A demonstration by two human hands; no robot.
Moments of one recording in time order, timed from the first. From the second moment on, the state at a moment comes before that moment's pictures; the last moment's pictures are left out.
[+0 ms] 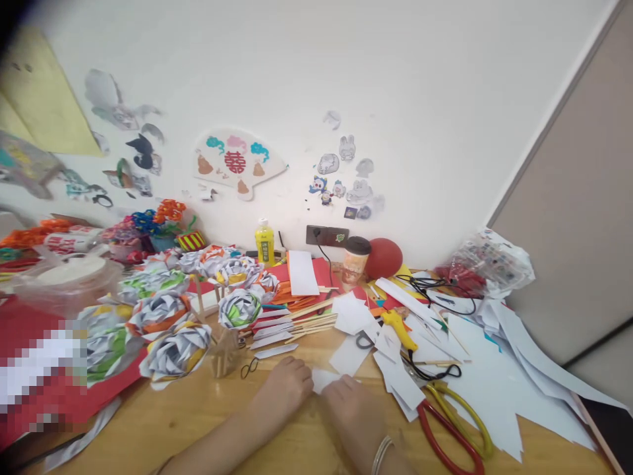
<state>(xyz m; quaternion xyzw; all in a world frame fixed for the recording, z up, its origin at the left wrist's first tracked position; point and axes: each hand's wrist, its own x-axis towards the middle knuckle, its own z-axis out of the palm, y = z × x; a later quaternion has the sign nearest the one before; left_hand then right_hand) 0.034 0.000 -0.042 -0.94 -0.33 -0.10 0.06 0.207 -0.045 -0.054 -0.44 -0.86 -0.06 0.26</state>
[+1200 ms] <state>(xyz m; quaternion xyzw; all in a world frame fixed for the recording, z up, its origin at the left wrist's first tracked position) 0.058 -0.050 -0.072 -0.88 -0.38 -0.19 0.20 0.208 -0.017 -0.040 -0.53 -0.81 0.08 0.24</state>
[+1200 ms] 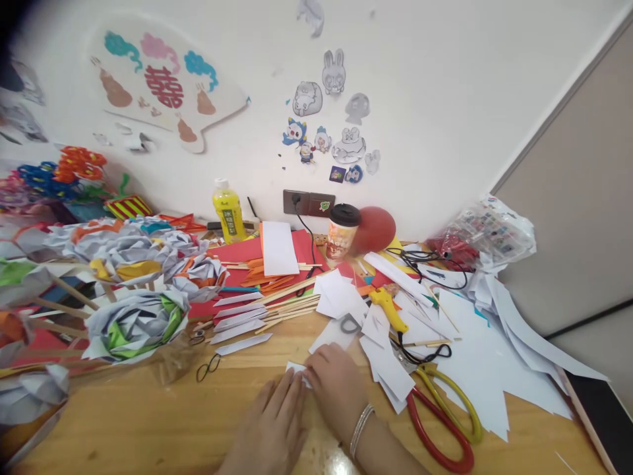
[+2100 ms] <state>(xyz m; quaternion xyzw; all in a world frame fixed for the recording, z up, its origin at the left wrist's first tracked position) 0.059 -0.053 -0.060 -0.88 -0.41 -0.18 0.19 0.206 -0.011 -0.023 -0.62 -0.75 0.16 0.19</state>
